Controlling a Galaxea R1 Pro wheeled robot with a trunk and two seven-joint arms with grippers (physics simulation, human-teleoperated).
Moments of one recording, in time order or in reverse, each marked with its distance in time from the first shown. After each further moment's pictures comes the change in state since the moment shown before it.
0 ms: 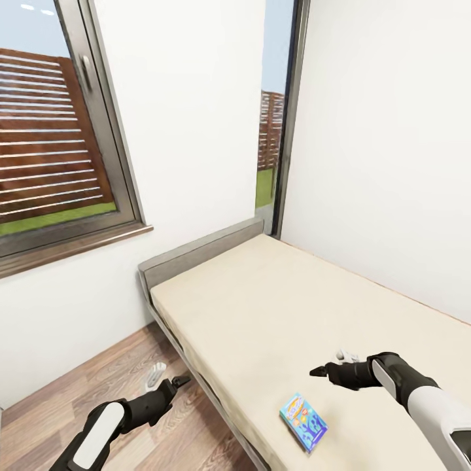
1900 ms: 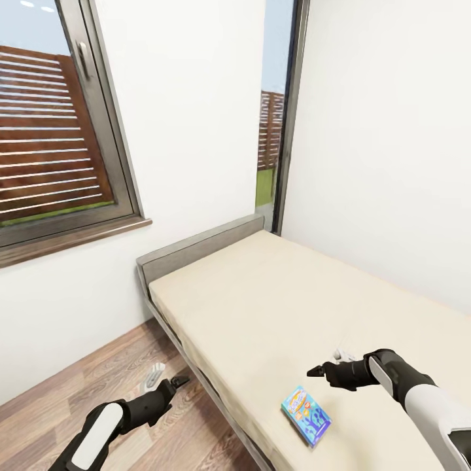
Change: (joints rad) left arm 0.003 0.003 0.004 0.000 0.003 0.000 -0.009; right arm 0.000 0.009 0.005 -0.030 0.000 0.083 0.002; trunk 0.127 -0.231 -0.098
